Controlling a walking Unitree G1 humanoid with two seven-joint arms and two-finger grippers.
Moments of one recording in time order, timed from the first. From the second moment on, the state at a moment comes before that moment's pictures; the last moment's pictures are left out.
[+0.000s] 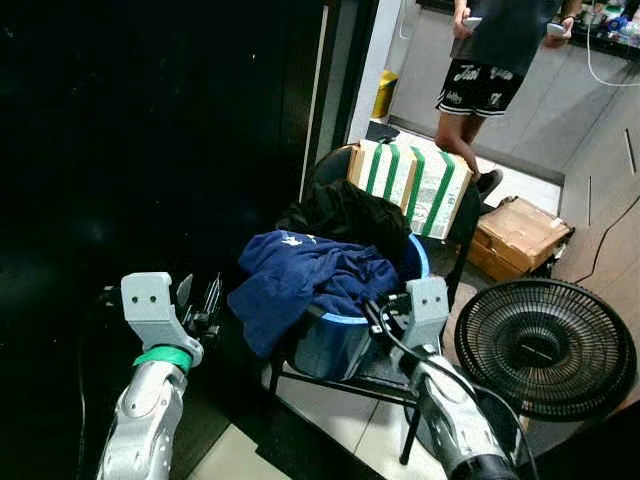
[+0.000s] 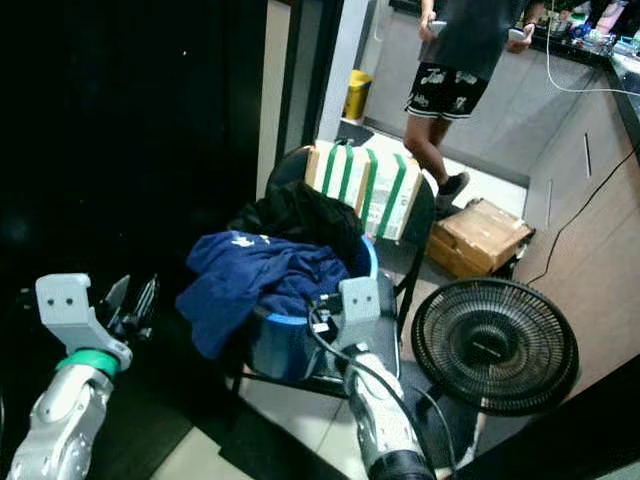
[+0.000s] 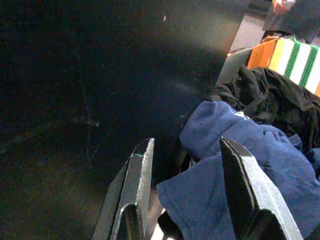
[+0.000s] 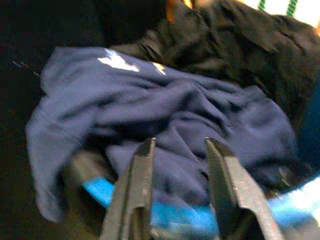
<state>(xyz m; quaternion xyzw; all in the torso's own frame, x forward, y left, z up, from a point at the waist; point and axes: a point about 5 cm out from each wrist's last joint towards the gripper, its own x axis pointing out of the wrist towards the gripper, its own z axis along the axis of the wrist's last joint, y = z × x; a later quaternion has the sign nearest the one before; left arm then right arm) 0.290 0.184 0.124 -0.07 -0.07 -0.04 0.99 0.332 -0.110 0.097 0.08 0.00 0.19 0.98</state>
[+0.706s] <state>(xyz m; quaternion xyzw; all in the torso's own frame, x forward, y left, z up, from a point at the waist) 0.256 0.192 0.133 -0.06 -0.01 -0.18 0.98 0.388 -0.035 0.162 0.08 0.11 0.27 0.95</state>
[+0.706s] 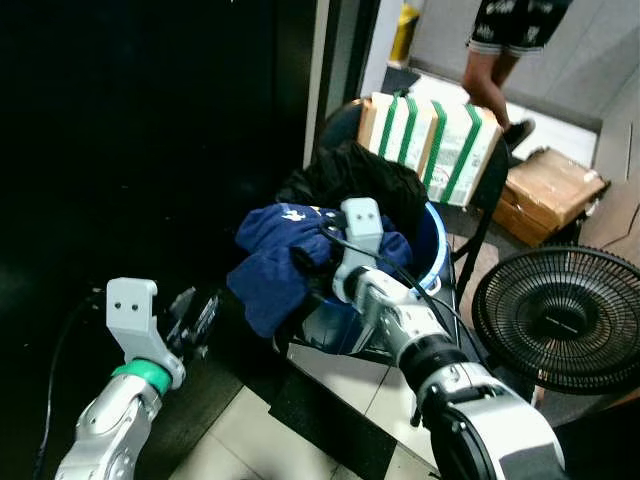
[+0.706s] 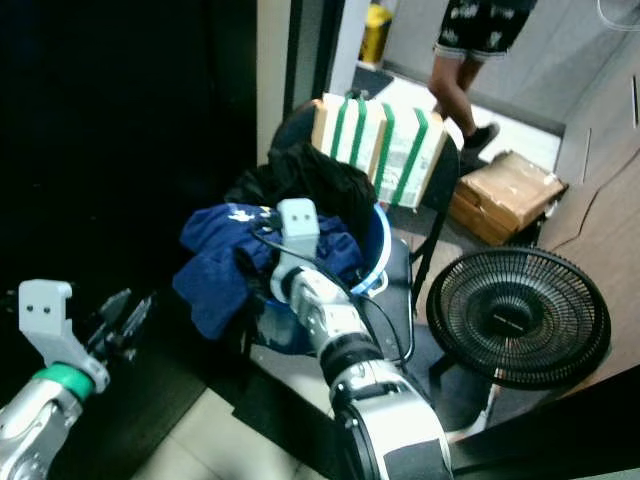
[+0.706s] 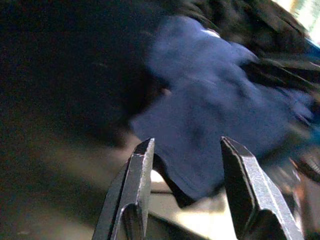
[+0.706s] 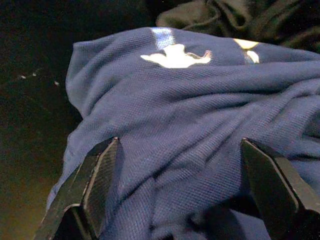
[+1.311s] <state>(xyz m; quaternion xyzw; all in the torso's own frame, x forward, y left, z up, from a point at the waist) 0.238 0.175 0.125 -0.03 0.02 -0.25 0.97 0.379 -0.016 0.153 -0.03 0.15 0.34 0.93</state>
